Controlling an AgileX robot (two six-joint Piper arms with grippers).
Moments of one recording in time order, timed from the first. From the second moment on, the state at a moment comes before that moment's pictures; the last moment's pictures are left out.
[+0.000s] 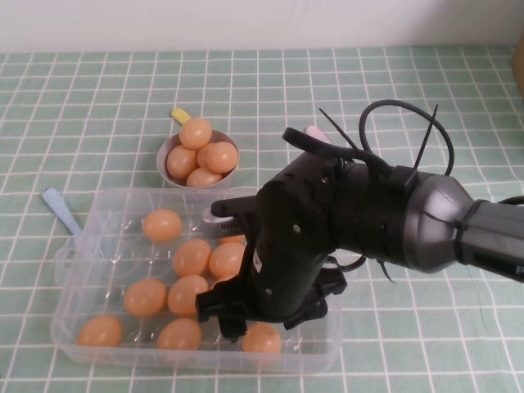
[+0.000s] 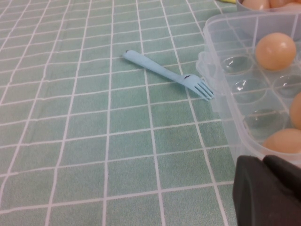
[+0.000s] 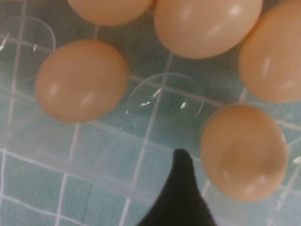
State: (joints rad) right arm 0.93 1.88 -1.47 0.06 0.99 0.62; left arm -0.05 -0.01 0.02 -0.05 0.37 0.13
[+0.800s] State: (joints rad) right arm 0.91 1.94 -1.47 0.06 0.96 0.72; left arm -0.05 -0.01 0.02 -0.05 0.37 0.13
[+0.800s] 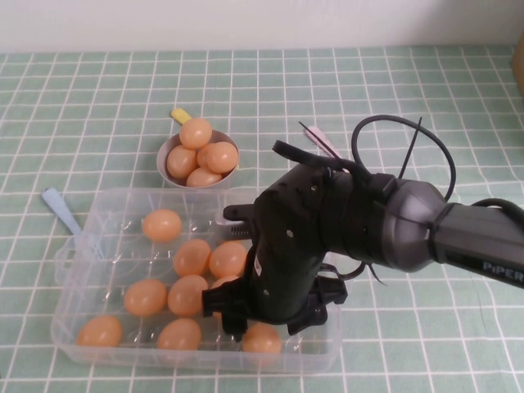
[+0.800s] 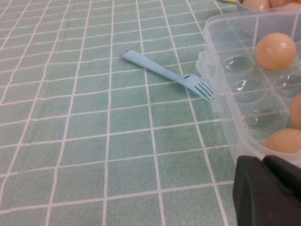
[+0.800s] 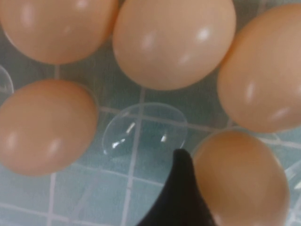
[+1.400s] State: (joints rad) right arm 0.91 1.97 -1.47 0.11 0.97 0.69; left arm -0.05 -0.01 0.02 -0.05 0.37 0.13
